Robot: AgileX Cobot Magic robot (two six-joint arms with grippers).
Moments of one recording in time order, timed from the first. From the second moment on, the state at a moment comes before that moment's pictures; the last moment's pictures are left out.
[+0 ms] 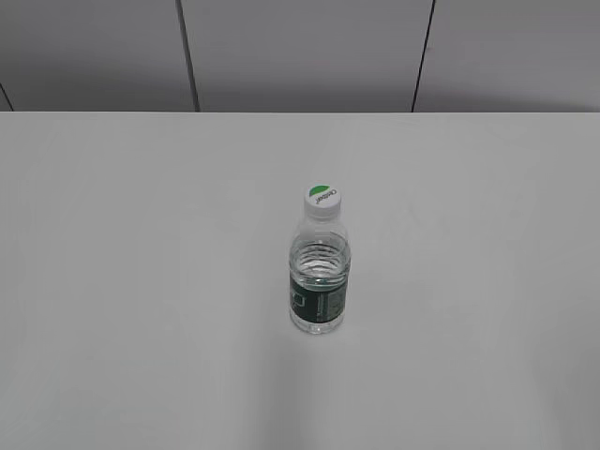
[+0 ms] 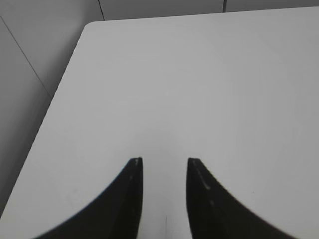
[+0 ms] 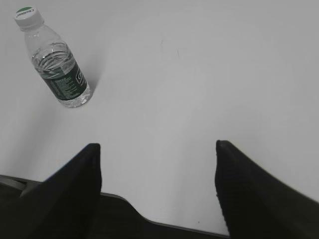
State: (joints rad) left arm -0.06 -0.01 -0.52 0.11 1.06 0.05; right arm 0.01 -0.01 -0.47 0.27 1.08 -0.20
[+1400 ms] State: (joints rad) left arm -0.06 0.01 -0.53 0.01 0.90 0.07; right arm 0.01 -0.01 -0.47 0.27 1.08 -0.20
